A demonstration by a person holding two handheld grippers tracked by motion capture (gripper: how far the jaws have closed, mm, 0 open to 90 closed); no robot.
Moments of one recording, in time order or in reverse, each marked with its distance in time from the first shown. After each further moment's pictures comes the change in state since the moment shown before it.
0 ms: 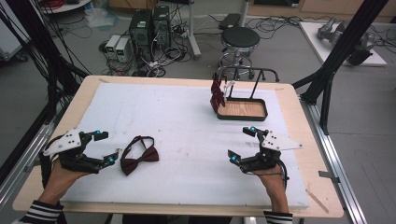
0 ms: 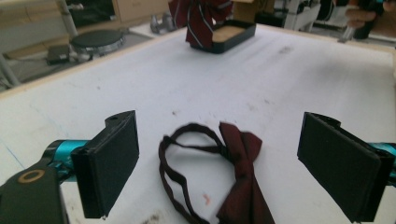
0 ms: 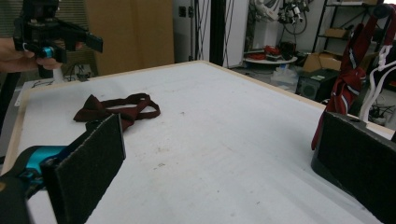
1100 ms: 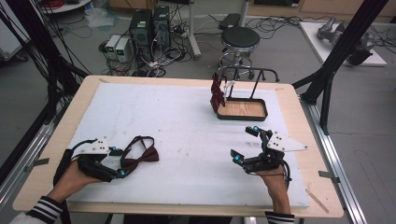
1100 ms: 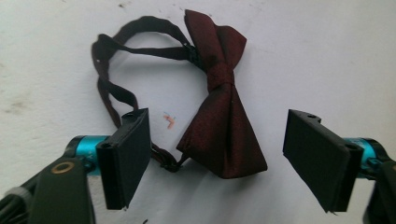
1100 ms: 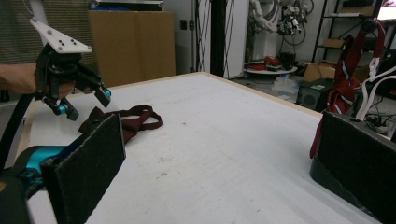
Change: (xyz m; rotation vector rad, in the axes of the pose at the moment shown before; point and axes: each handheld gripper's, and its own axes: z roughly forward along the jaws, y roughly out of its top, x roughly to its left) left arm -0.009 -0.018 0.043 0.399 -0.103 0.012; right arm -0.001 0.002 -0.008 -0.050 0.004 0.011
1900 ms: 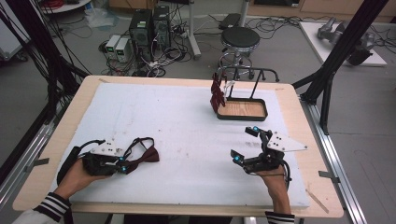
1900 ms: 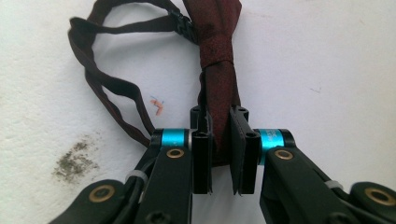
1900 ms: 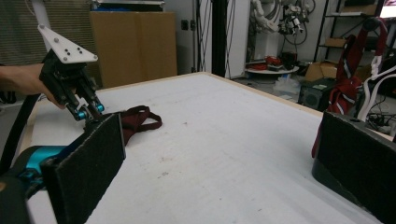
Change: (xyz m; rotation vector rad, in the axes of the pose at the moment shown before) left arm -0.001 0.006 0.008 0.114 -0.027 0.062; right arm 0.000 -0.001 0.001 0.003 0.010 0.010
